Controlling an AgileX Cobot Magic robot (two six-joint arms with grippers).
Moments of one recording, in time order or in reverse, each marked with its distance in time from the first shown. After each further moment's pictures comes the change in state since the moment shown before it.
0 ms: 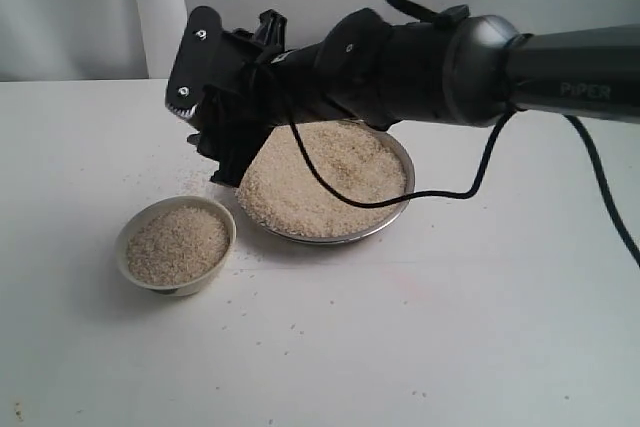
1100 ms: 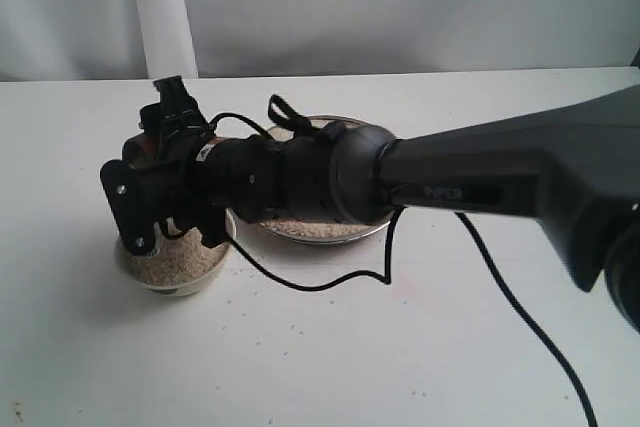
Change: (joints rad) left arm 0.000 0.000 0.000 0.000 0.000 0.000; right arm 0.170 0.158 0.000 -0.243 -0.304 -0.332
